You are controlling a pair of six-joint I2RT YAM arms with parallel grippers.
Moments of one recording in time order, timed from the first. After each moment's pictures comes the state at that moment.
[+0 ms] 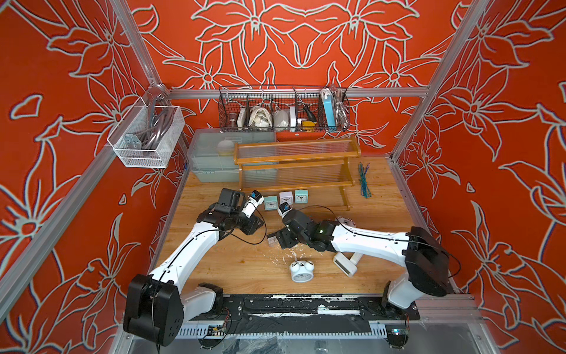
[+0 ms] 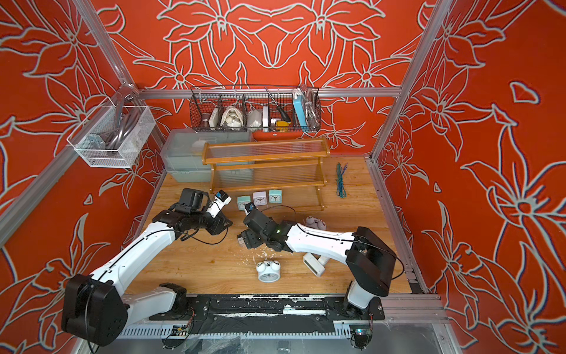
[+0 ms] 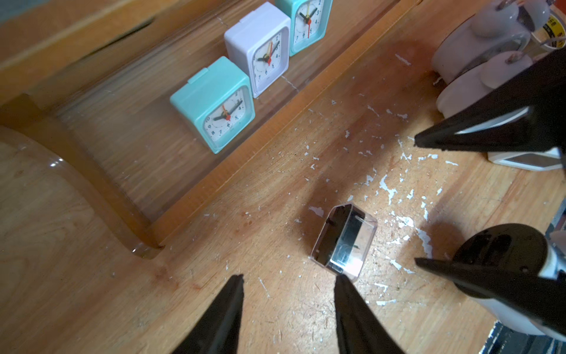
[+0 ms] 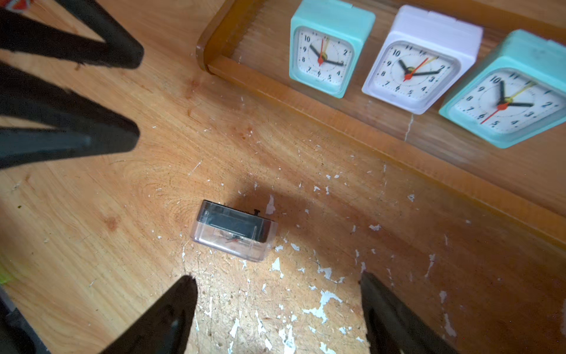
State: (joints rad) left arm -0.18 1.18 0.83 -0.59 0.40 0.27; right arm 1.10 1.66 1.13 -0.35 0.22 0.41
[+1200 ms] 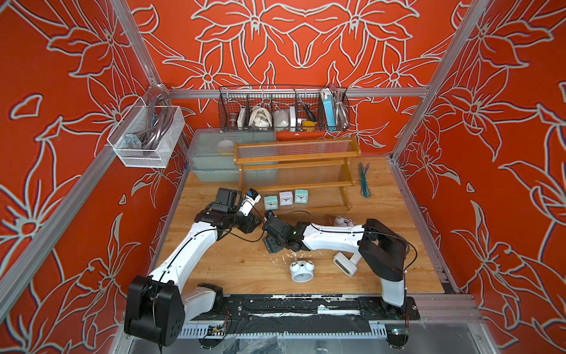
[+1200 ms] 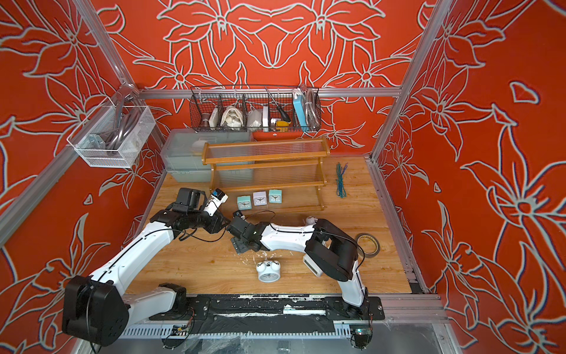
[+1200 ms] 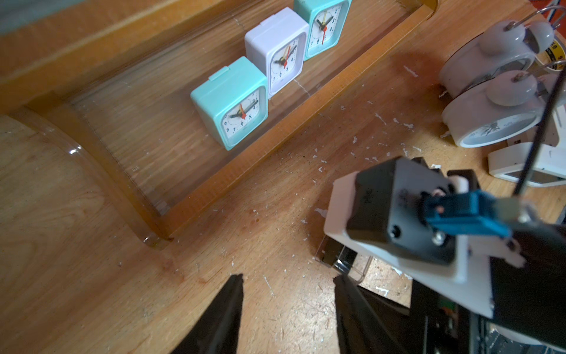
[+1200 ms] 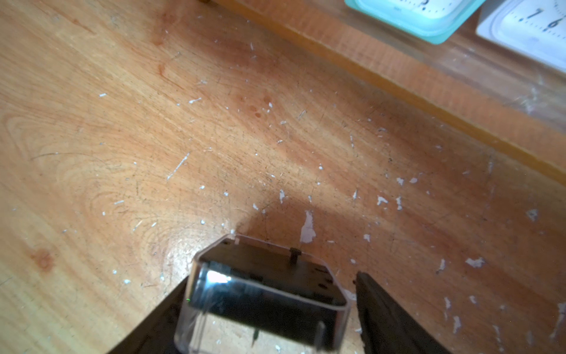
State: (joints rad) left arm -0.16 1.18 0.83 -0.59 0.41 0.25; right arm 1.14 1.95 1.30 -0.39 0.25 0.46
